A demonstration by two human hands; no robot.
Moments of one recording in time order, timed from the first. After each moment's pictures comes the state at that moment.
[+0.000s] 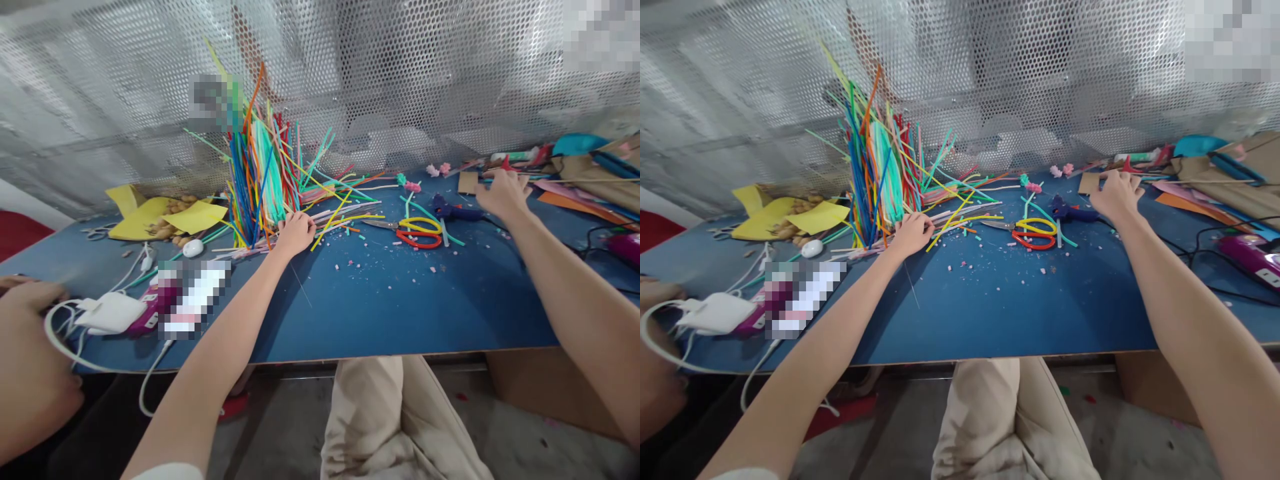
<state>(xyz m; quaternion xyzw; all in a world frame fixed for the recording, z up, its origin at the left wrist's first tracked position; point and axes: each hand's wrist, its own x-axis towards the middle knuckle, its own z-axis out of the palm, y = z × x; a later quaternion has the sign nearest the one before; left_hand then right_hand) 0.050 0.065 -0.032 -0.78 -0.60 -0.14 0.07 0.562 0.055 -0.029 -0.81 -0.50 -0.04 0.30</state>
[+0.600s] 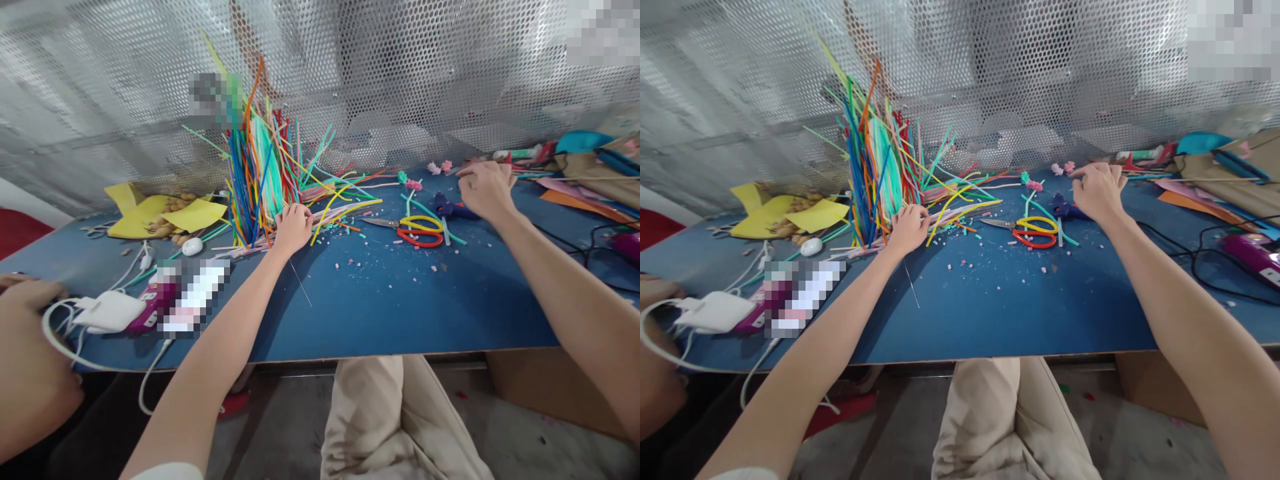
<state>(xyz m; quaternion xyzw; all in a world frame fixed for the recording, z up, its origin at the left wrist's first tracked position) 0.054 0.059 -0.025 -0.78 -0.59 -0.21 0.10 0.520 0.047 -0.015 -0.70 -0.62 -0.10 0.35</state>
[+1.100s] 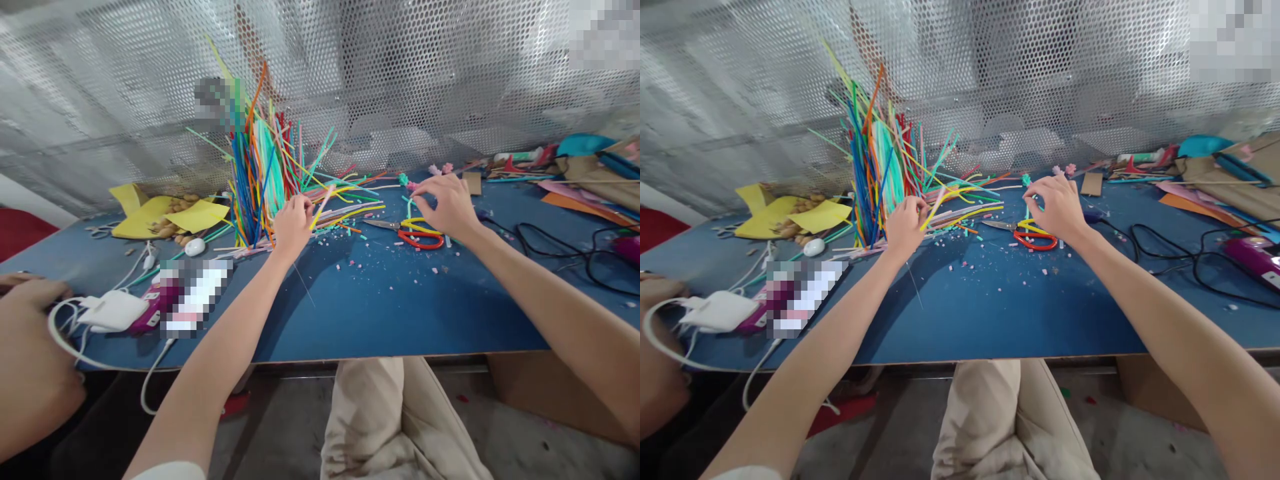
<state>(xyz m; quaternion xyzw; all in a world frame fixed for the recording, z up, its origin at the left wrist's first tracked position) 0.066 0.042 -0.001 -0.76 -0.57 -0.27 0.16 0.433 0.013 -0.002 -0.52 -0.75 -0.13 0.38</state>
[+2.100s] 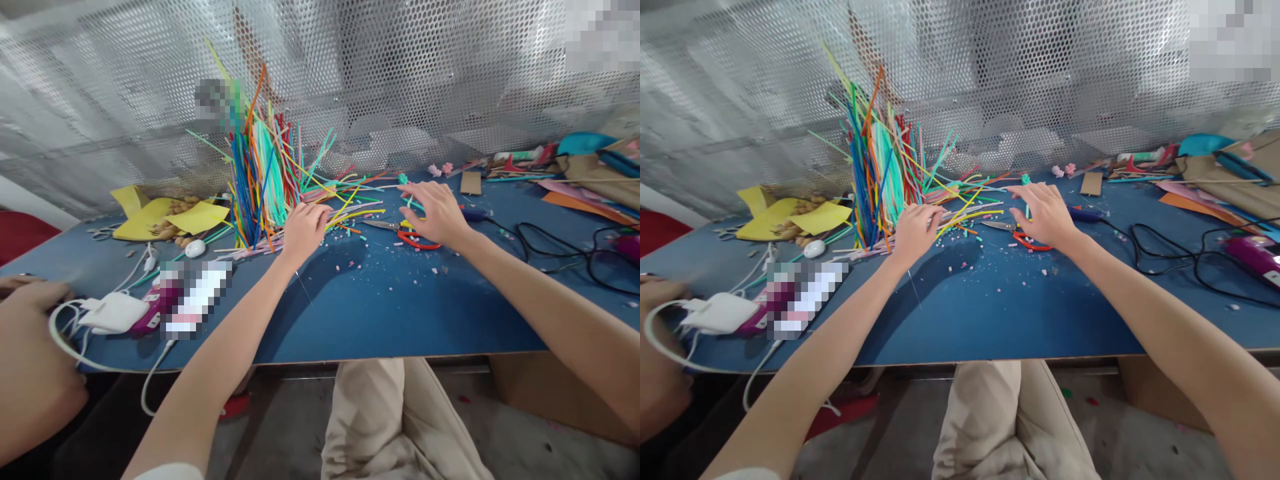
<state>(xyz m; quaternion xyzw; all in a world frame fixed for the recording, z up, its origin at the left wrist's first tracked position) 0.088 0.023 0.003 -0.81 -0.49 -0.28 0.14 0.415 0.001 -0.002 -0.46 -0.80 -0.12 0.36</state>
